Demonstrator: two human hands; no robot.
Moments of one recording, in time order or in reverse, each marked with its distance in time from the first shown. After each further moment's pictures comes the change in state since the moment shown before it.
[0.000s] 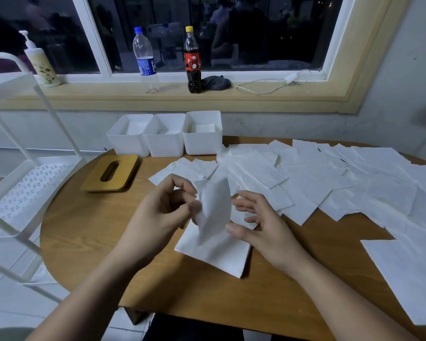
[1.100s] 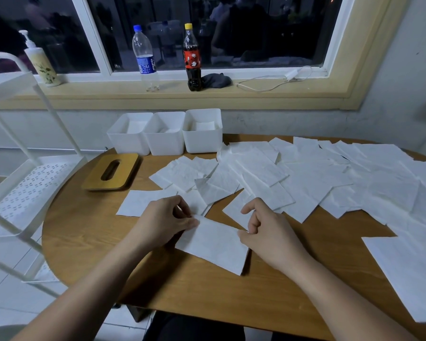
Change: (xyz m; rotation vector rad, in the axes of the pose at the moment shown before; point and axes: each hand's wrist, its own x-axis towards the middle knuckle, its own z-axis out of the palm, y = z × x) left_hand 0.041 -0.077 -0.010 0.683 -0.086 -0.268; right_hand -0.001 0.011 -0.001 -0.432 0.111 0.075
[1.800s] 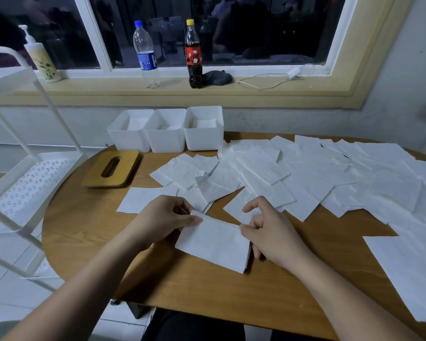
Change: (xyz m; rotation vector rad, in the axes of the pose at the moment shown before) left_hand -0.001 0.008 -0.010 -0.251 -0.180 -0.137; right_hand -0.001 -0.011 -0.006 0.133 -0.103 0.062
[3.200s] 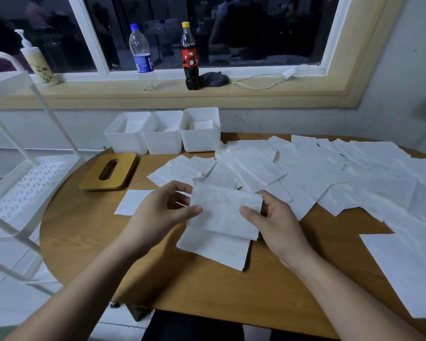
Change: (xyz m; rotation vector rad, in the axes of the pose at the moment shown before) left_hand -0.037 0.021 0.002 -0.298 0.117 0.260; right_hand 0.001 -0.002 -0.006 0.467 0.105 -0.068
